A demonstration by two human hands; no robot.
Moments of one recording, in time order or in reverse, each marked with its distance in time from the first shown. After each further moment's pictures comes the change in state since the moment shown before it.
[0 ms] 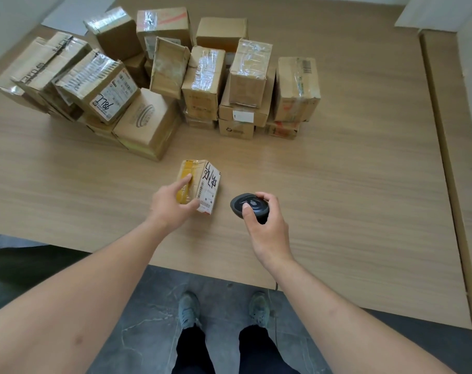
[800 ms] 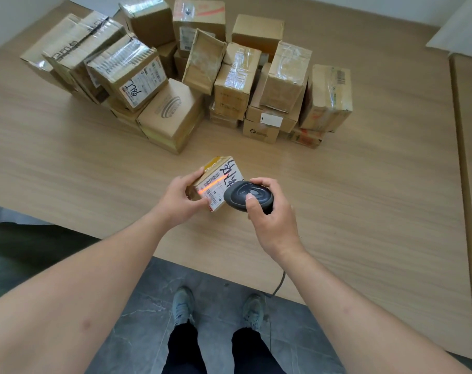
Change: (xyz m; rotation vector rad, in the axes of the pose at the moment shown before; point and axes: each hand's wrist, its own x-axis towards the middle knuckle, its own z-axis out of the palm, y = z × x) left_hand 0.021 -0.038 -0.013 -0.306 -0.123 0.112; right_hand 0.010 -0.045 0.023 -0.053 -0.111 -0.257
